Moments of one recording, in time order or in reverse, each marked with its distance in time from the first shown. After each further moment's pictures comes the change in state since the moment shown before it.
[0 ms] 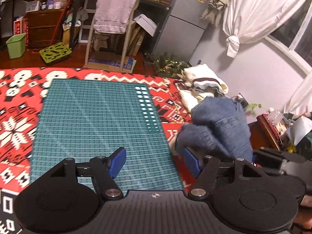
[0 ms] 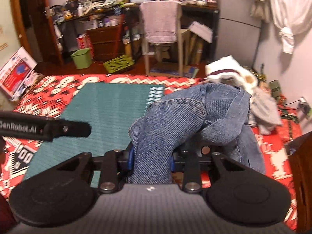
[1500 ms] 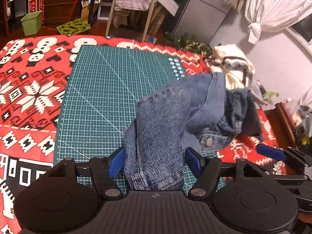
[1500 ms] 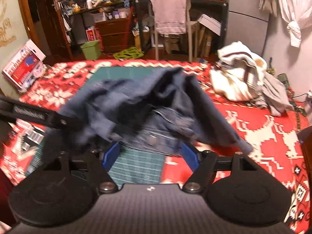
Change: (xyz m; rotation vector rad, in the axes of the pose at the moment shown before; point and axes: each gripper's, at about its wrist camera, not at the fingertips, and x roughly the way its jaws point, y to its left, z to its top) left arm 0.018 0.043 -0.031 -0.044 0.149 0.101; right arm -0.016 -0.022 -0.059 -0.016 0.044 -0.024
